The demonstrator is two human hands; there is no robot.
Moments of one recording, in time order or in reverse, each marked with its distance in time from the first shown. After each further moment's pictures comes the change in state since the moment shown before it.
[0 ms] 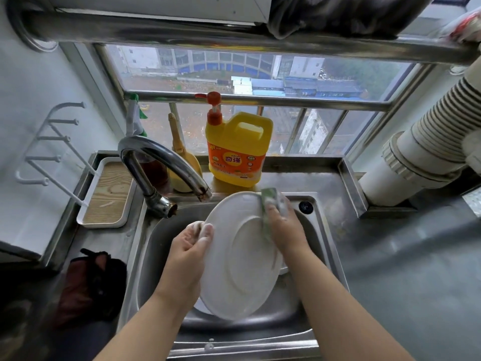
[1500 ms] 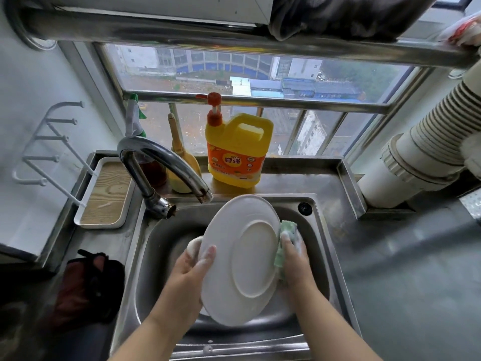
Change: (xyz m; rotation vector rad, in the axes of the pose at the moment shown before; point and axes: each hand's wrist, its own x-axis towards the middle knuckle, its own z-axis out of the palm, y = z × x) left_hand -0.020 -0.012 -0.013 -0.110 -0.156 -0.102; right_hand -0.026 0.063 0.000 0.398 0.102 0.109
